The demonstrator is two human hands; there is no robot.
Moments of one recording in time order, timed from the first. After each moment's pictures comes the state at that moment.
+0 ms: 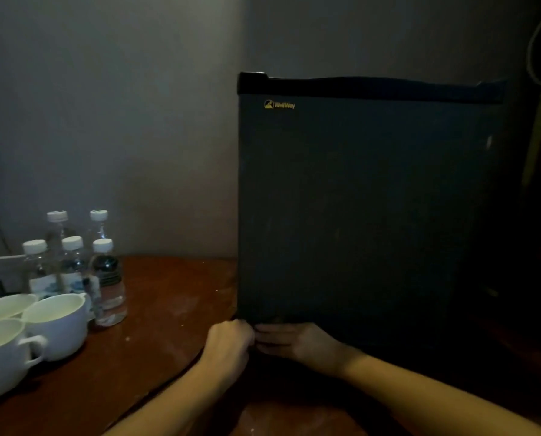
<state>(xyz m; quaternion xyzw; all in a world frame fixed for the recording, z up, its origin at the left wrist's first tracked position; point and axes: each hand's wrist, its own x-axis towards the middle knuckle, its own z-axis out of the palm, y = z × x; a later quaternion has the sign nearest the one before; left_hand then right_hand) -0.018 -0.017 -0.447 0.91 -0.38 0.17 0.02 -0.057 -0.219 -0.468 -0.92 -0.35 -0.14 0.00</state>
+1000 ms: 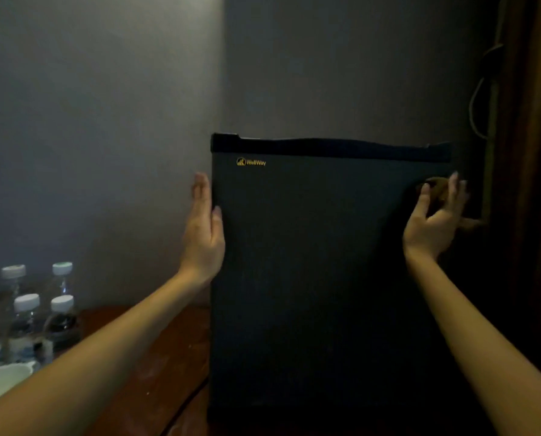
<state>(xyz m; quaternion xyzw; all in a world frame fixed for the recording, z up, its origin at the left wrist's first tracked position) 0.030 -0.049 -0.251 0.64 -0.39 0.38 0.54 -0.105 -0.354 -0.216 -0.58 0.23 -0.73 0.28</state>
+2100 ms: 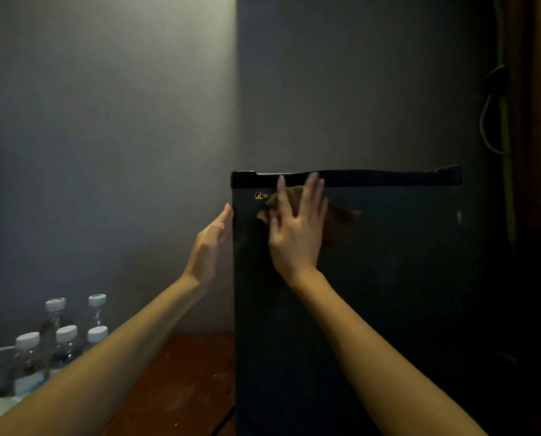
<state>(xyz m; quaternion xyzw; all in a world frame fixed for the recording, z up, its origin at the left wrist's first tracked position) 0.017 -0.017 -0.214 0.57 -0.44 0.13 0.68 -0.010 -0.168 -0.203 -0.76 0.04 -0.65 0.06</state>
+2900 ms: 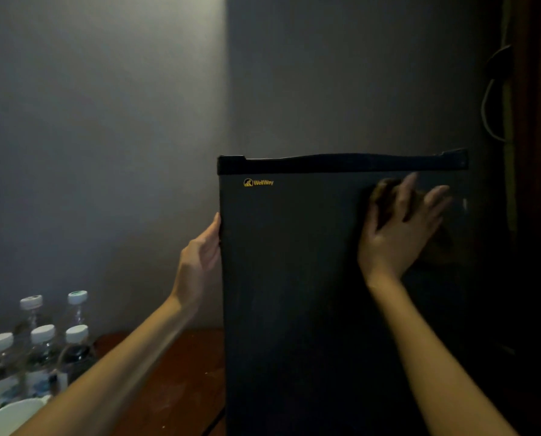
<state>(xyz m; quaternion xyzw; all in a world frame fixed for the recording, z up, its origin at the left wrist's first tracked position) 0.040 -0.026 -0.254 0.55 -0.41 0.12 0.72 -0.061 -0.288 -0.220 -0.66 0.25 -0.70 0.13</state>
